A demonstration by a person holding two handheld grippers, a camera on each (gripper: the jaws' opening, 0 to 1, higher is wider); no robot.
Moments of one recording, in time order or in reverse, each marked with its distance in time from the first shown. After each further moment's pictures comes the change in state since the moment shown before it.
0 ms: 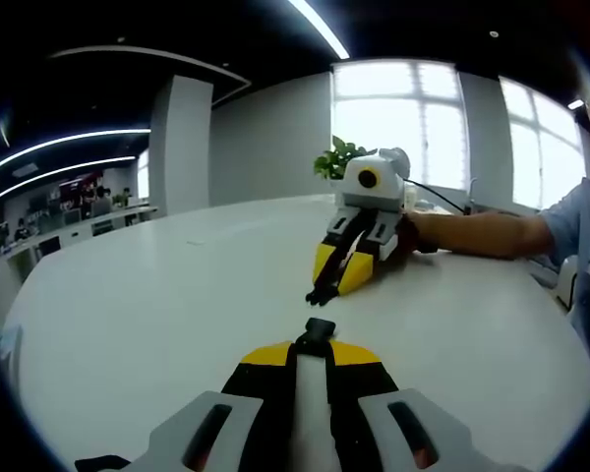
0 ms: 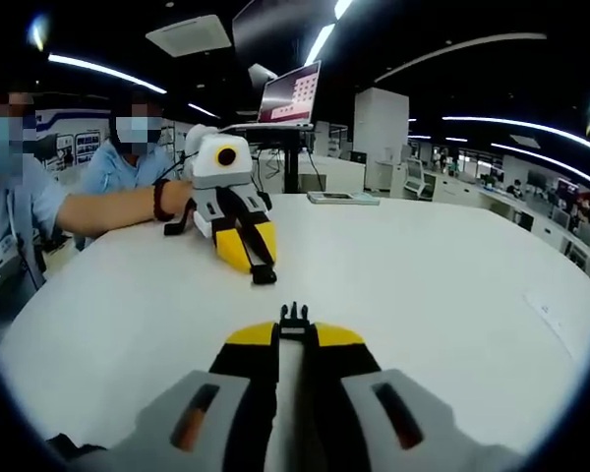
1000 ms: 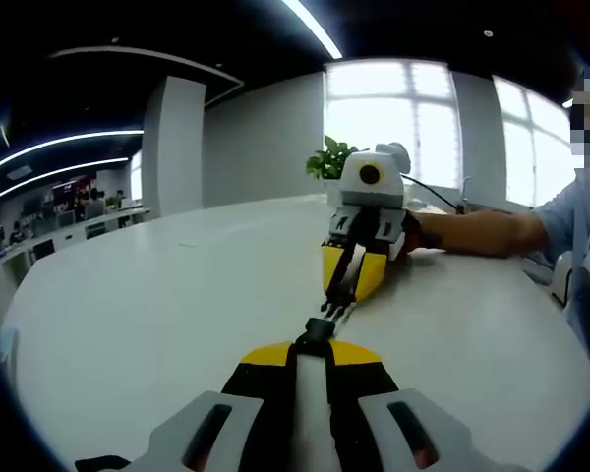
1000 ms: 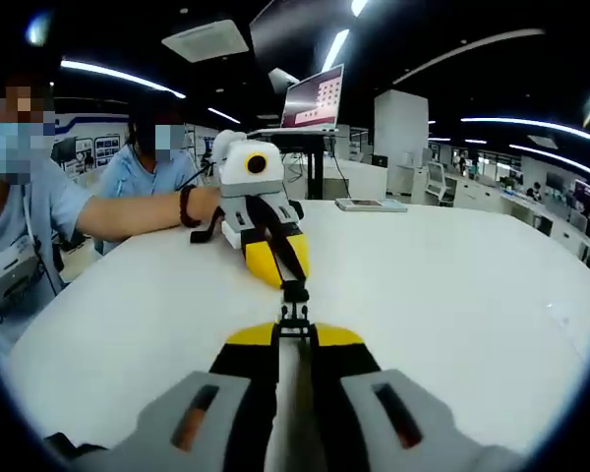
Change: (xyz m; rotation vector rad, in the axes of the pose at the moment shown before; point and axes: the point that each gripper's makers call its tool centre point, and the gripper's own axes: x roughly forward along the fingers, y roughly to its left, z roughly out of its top) left arm 0.001 -0.003 0.000 0.013 0.002 -0.033; right arm 0.000 0.037 0.007 -0.030 -0.016 0.087
